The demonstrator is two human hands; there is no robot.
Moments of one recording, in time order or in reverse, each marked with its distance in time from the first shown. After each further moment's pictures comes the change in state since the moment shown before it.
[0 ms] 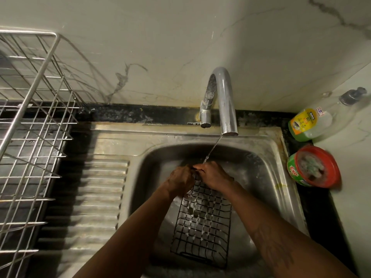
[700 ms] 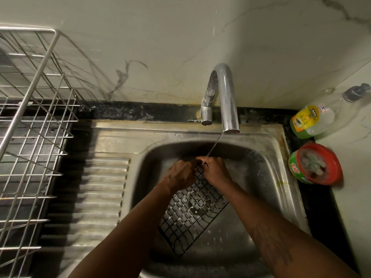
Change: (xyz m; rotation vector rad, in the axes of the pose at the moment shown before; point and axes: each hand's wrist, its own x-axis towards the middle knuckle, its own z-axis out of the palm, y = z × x) left_hand -0.004 0.001 -0.012 0.125 0.073 0.154; right_hand -0.001 -0.010 0.003 0.132 0.188 0.181
